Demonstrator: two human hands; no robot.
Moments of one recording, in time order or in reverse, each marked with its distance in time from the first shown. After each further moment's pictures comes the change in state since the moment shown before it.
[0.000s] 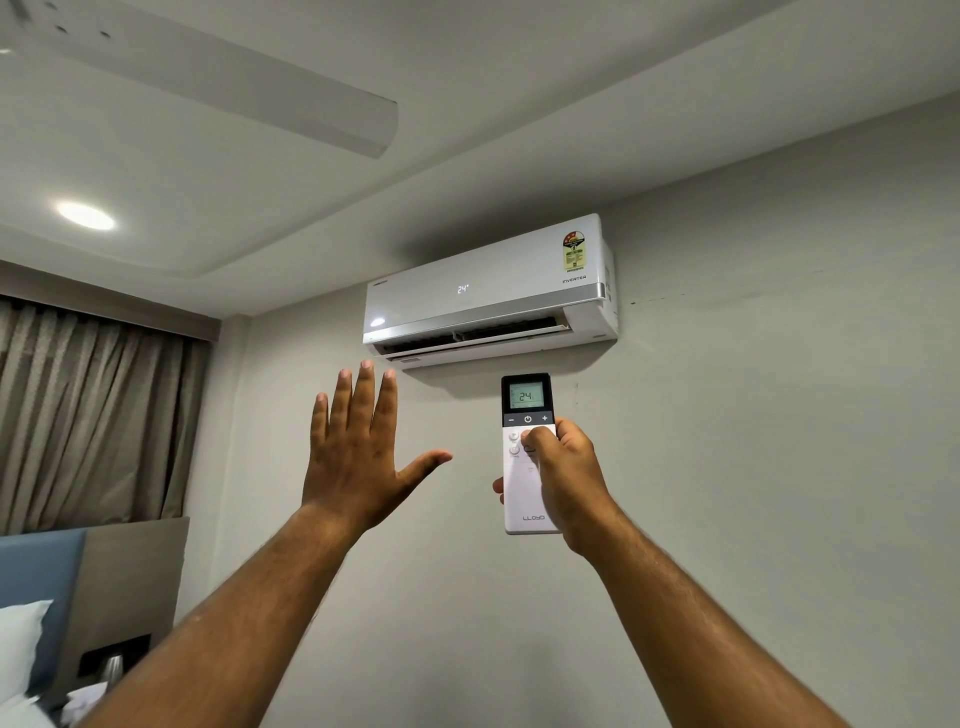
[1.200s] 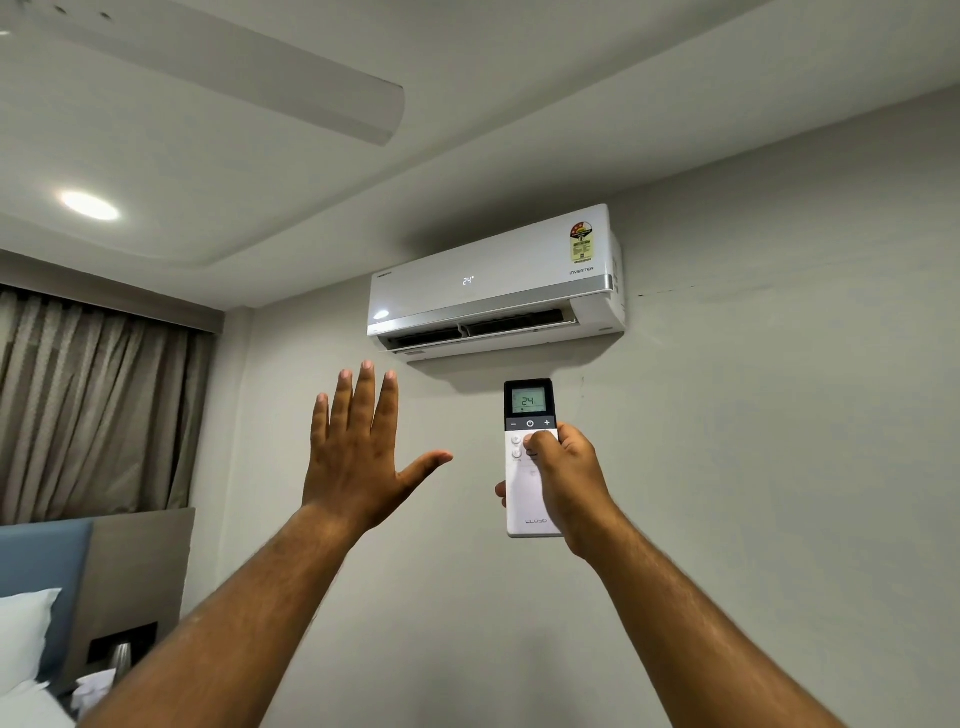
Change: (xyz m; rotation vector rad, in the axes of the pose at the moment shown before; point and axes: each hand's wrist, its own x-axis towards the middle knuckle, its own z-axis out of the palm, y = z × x) left_hand -0.006 -0.009 0.010 0.008 -0.022 -0.012; right_hand 0.003 0.014 0.006 -0.008 0.016 0.034
